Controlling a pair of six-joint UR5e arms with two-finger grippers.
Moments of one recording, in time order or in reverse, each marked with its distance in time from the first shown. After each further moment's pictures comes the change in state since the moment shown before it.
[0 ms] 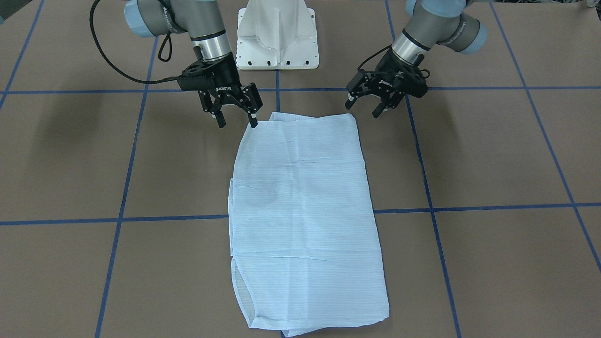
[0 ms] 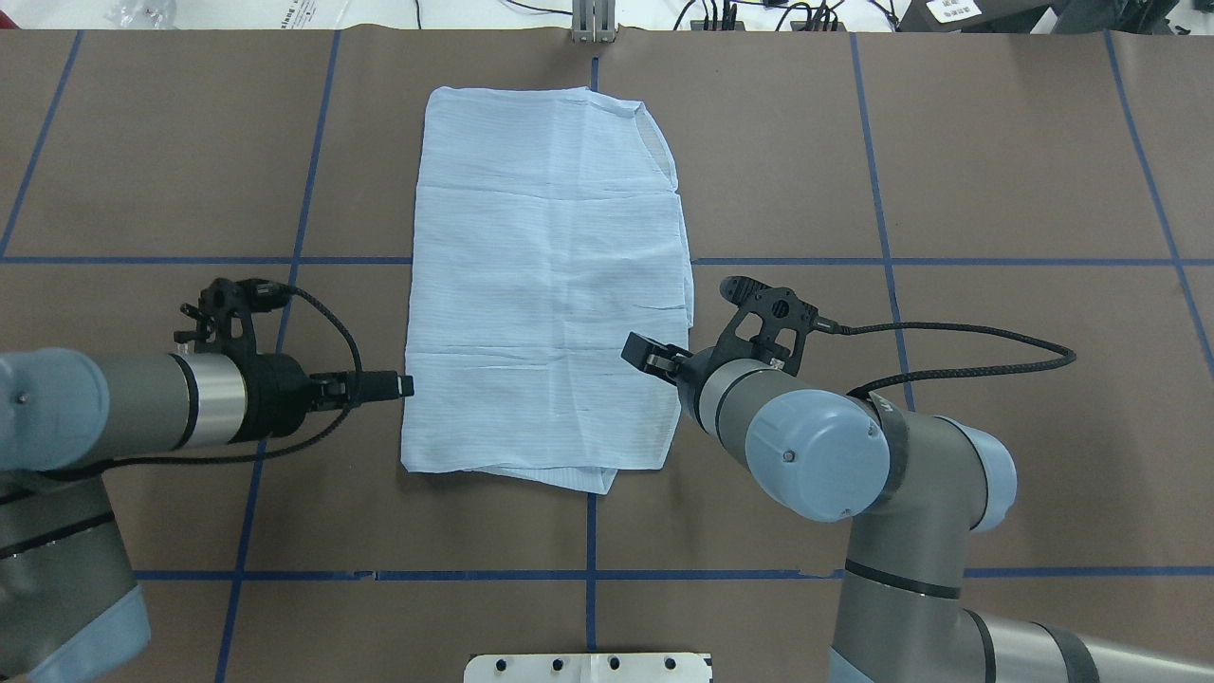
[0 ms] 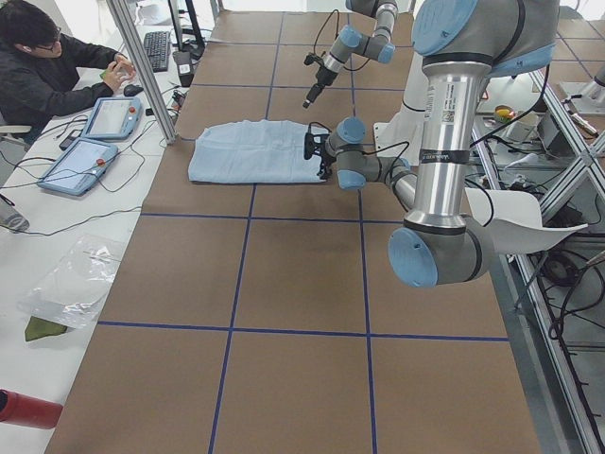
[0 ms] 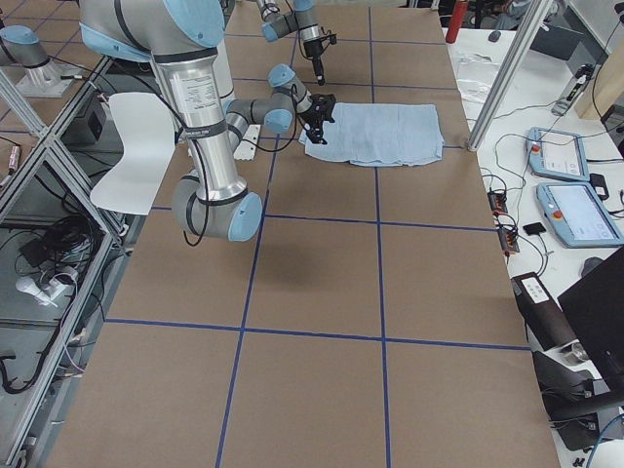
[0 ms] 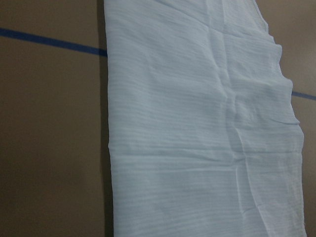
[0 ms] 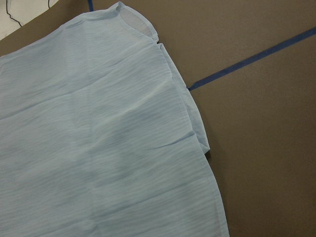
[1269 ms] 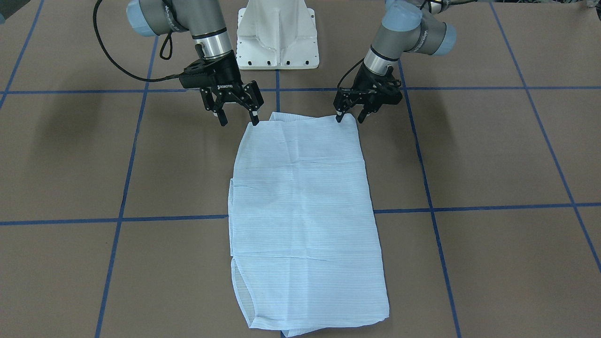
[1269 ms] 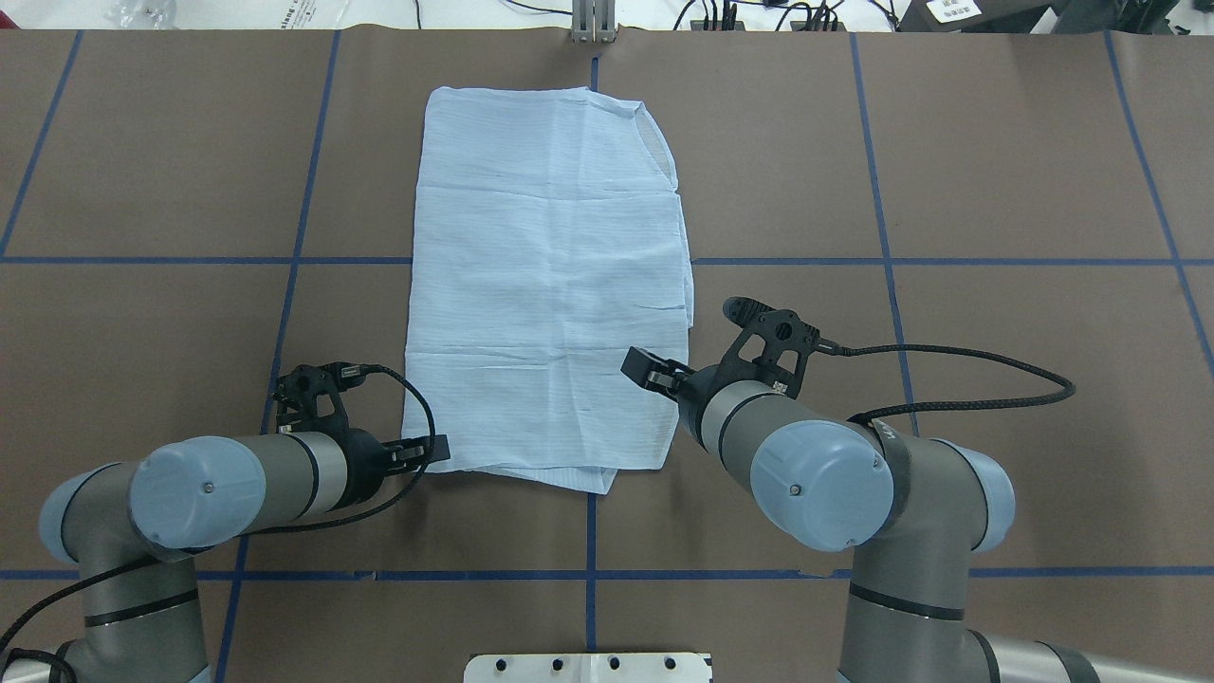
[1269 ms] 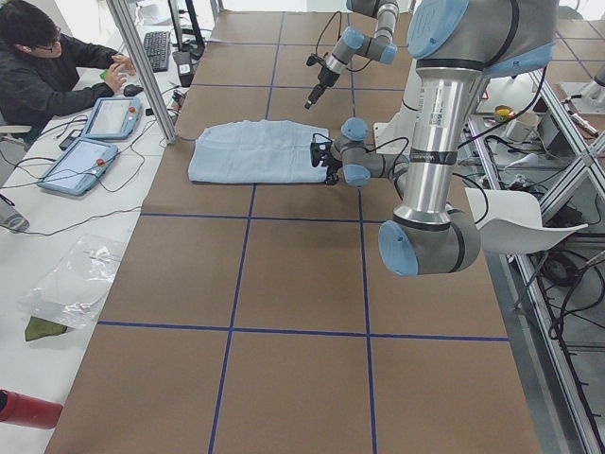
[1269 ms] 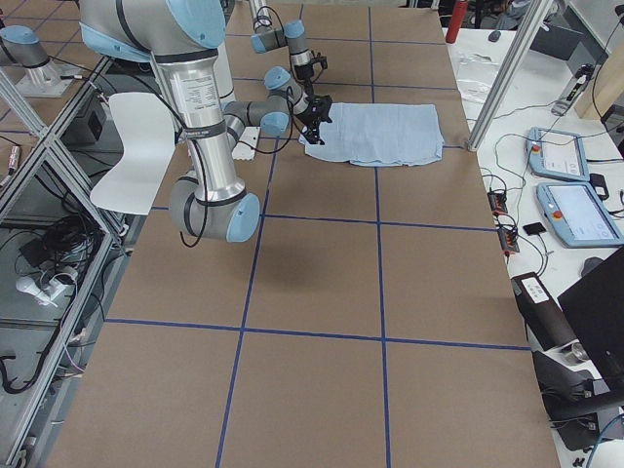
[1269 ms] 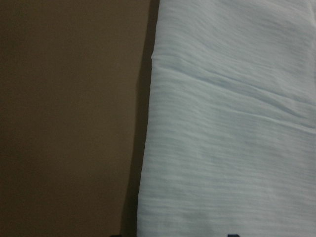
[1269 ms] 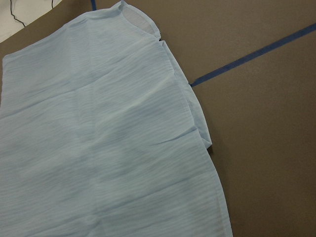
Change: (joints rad) left arm 0.071 -0.090 0.077 0.171 0.055 -0.066; right arm -0.014 -0.002 0.001 0.008 -0.019 0.004
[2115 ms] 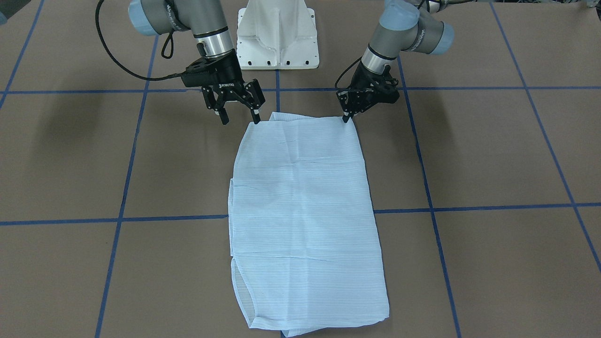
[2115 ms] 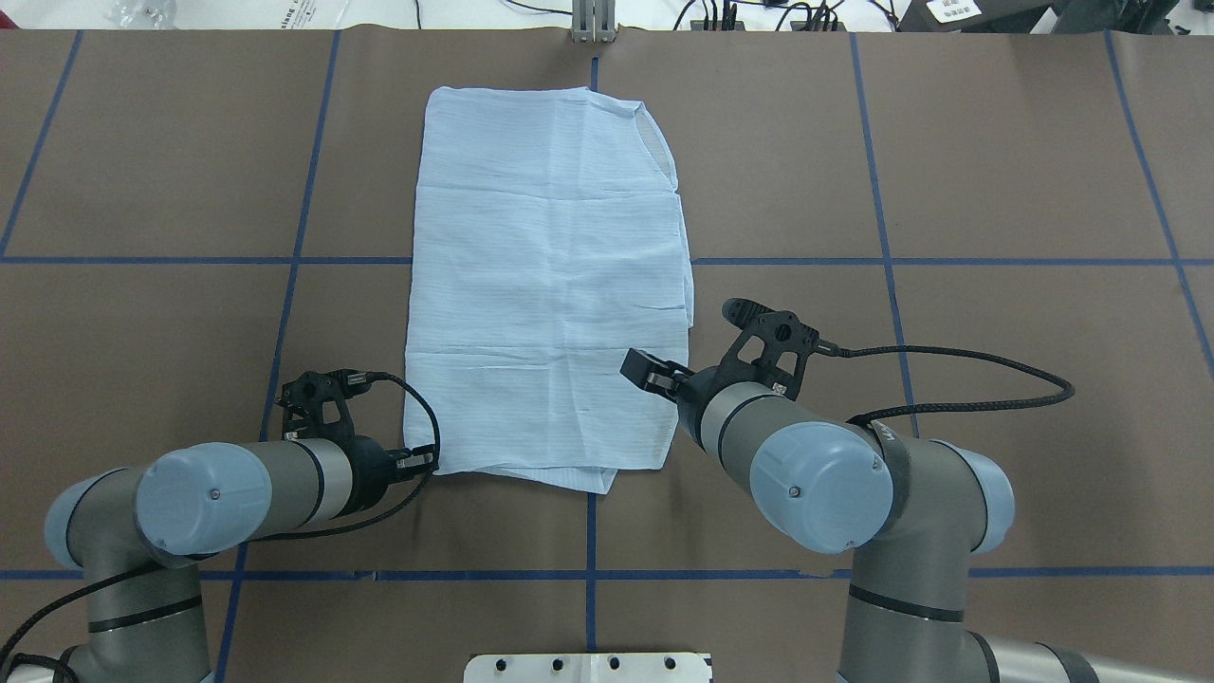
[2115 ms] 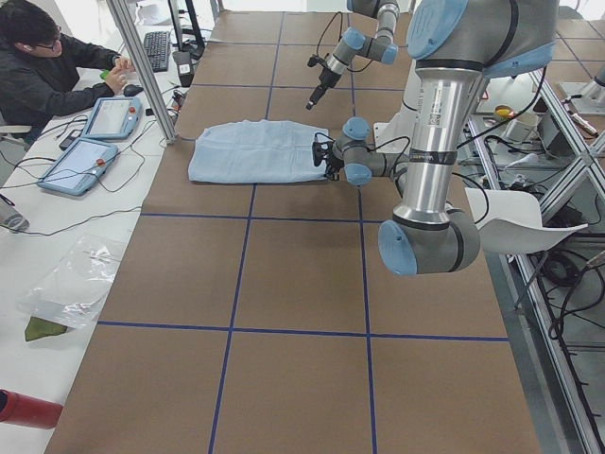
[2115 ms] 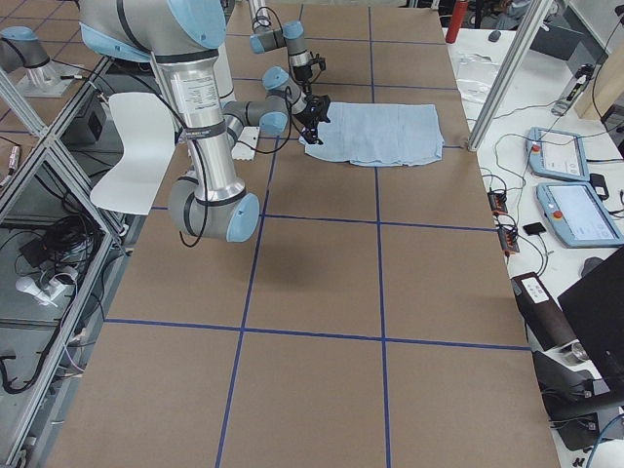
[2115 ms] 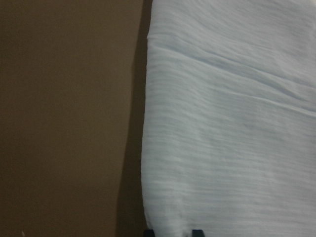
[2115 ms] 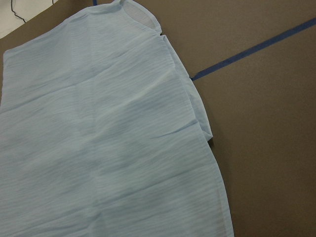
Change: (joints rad) left arm 0.006 -0.004 -0.002 0.000 0.000 0.001; right arm -0.029 0.003 -0.001 -0.004 -0.020 0.014
